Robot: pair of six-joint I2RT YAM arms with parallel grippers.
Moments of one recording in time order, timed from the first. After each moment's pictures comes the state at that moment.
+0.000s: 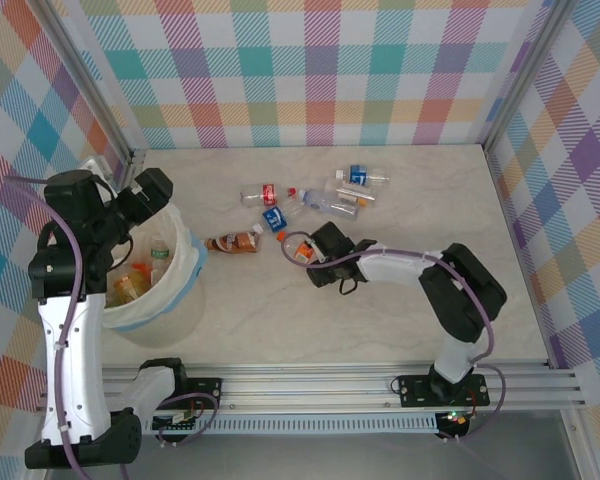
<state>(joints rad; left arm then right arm) 0.05 0.98 1.48 -0.94 0.12 -0.56 0.77 1.73 0.99 -0.30 0.09 0.13</state>
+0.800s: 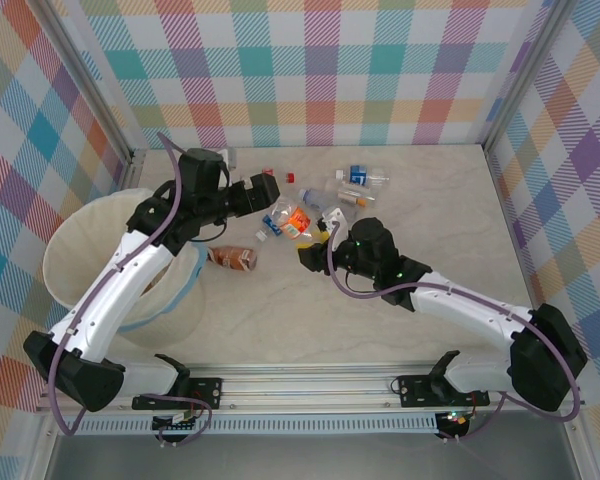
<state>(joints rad) -0.49 1.30 1.45 -0.73 0.08 -0.67 0.80 1.25 0.79 0.15 -0.17 0.16</state>
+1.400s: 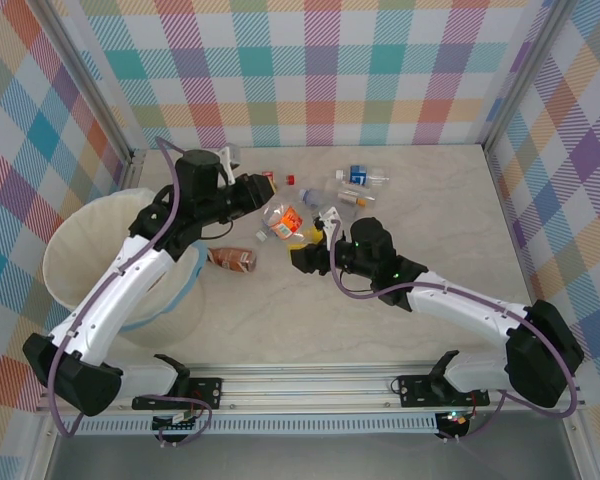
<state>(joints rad) -0.49 1.26 1.38 -0.58 0.21 -0.76 0.80 1.28 0.78 0.24 -0.26 0.23</state>
